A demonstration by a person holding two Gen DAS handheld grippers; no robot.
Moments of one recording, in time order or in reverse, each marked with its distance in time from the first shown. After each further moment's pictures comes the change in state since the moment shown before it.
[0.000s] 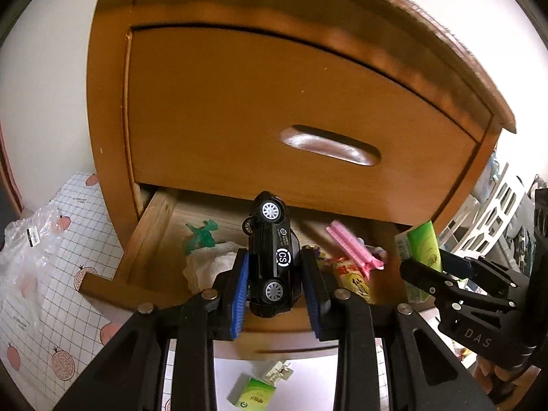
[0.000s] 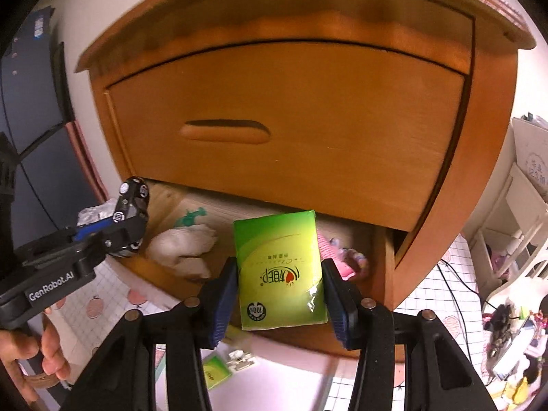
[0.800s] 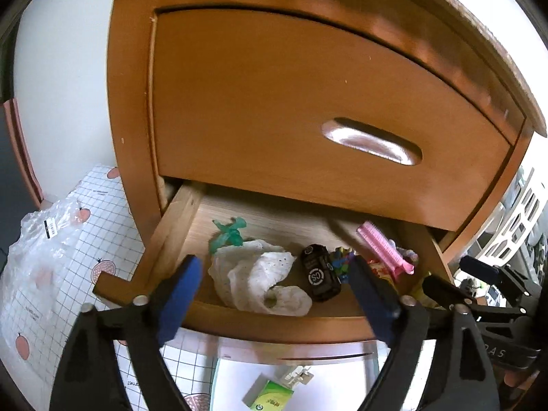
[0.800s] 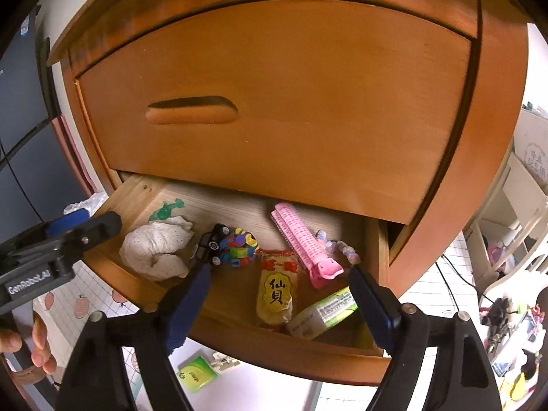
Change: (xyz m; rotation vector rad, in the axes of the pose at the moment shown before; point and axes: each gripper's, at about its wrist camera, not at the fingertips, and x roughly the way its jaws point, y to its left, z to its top) left arm 0.009 0.012 -0.003 -0.028 -0.004 0.103; right arm 0.018 -0.016 -0.005 0.017 0.039 -0.034
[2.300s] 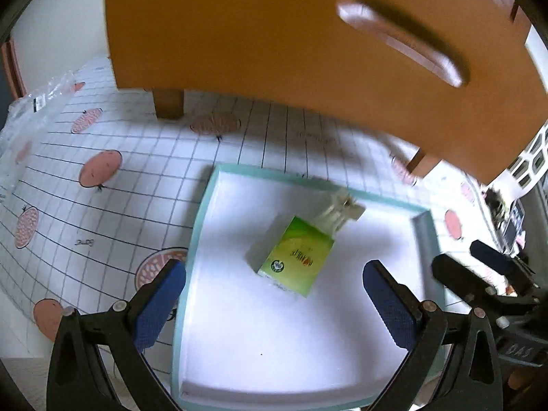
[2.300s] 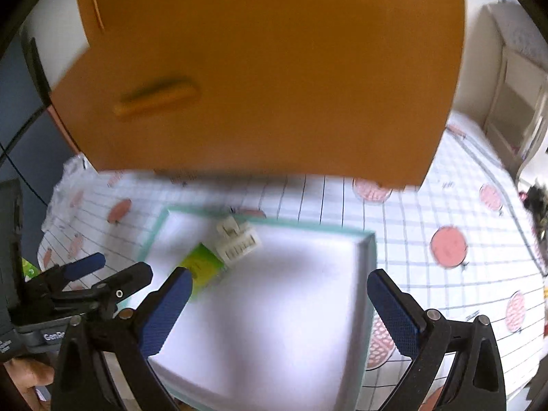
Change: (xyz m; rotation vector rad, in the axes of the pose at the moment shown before) left arm 0.064 0.024 -0.207 -0.018 0.331 0.031; right arm 0.063 0.017 -0.196 0.114 0.188 0.065
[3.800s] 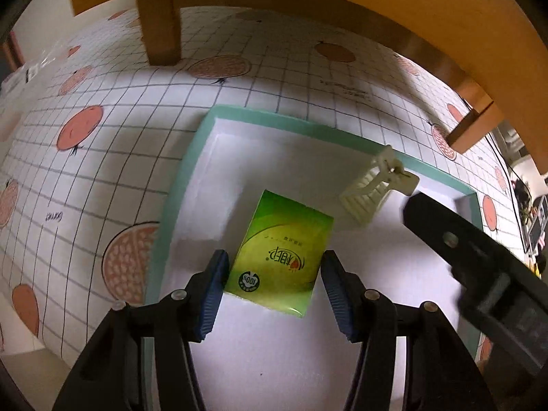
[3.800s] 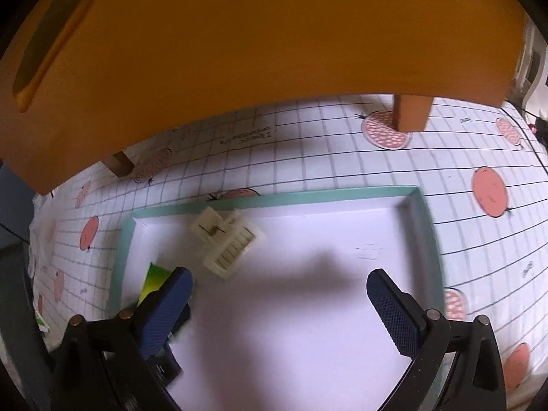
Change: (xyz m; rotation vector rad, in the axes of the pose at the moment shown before) left arm 0.061 0.001 -0.009 -0.070 0.142 0.060; right arm 0.073 0.020 -0.005 0.213 0.065 -0.030
